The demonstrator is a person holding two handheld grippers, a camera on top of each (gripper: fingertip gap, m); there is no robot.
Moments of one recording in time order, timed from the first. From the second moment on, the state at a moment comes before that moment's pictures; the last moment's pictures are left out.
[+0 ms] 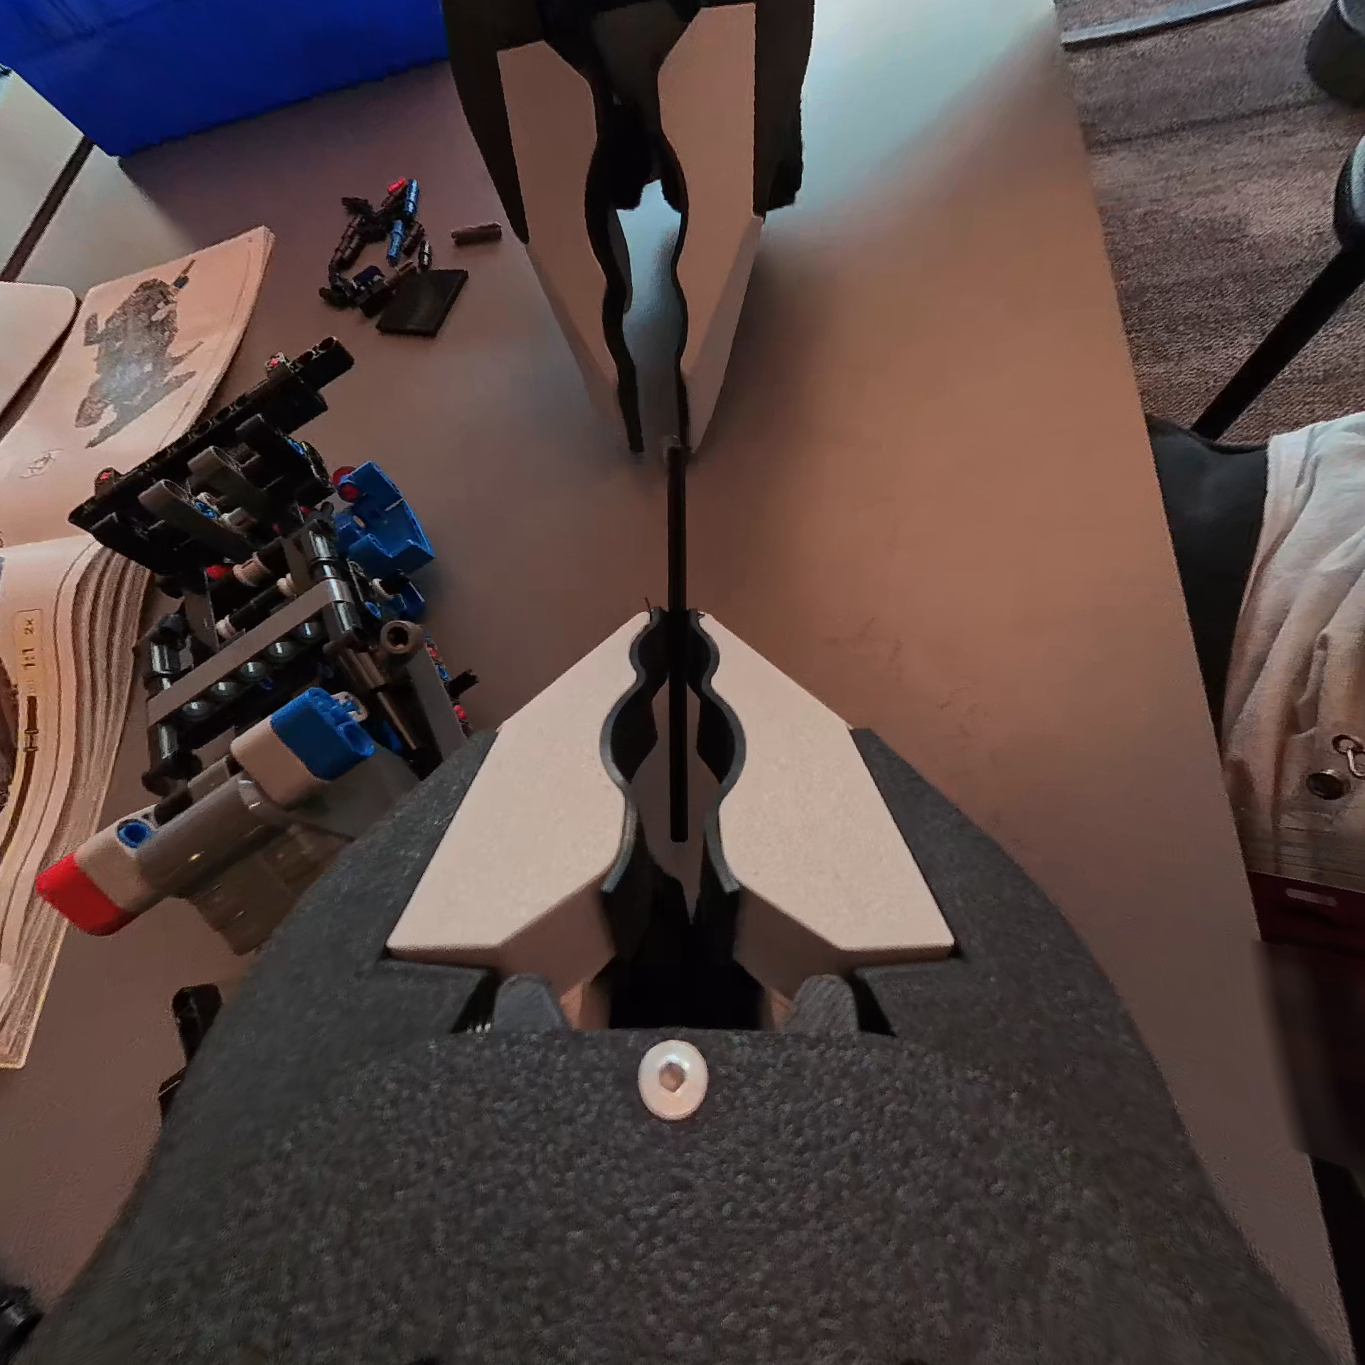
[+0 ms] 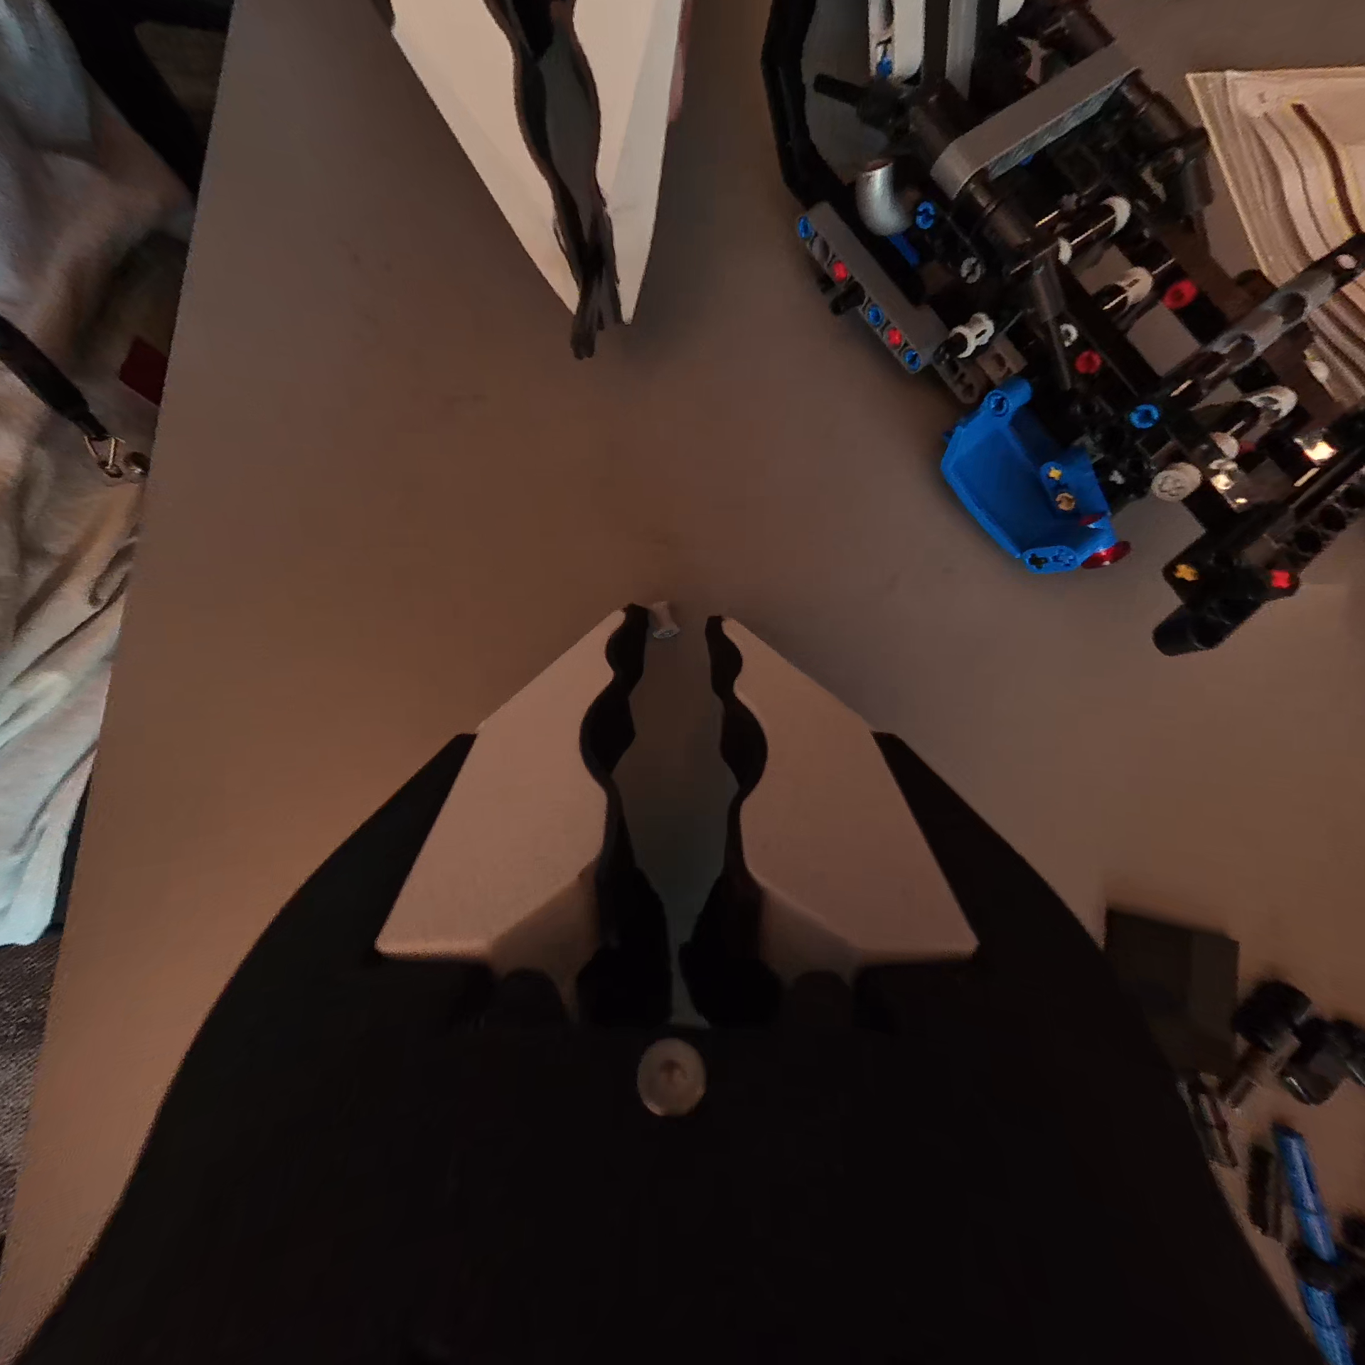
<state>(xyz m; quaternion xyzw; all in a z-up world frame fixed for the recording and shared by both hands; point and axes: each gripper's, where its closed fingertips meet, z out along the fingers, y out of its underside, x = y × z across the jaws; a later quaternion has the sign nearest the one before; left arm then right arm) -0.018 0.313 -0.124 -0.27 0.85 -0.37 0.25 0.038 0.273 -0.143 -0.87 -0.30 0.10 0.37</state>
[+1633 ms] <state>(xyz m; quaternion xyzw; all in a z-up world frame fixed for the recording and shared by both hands) -0.010 0.324 -0.119 -0.14 0.85 -0.19 0.46 -0.006 0.285 -0.108 -0.88 -0.32 -0.01 0.35</state>
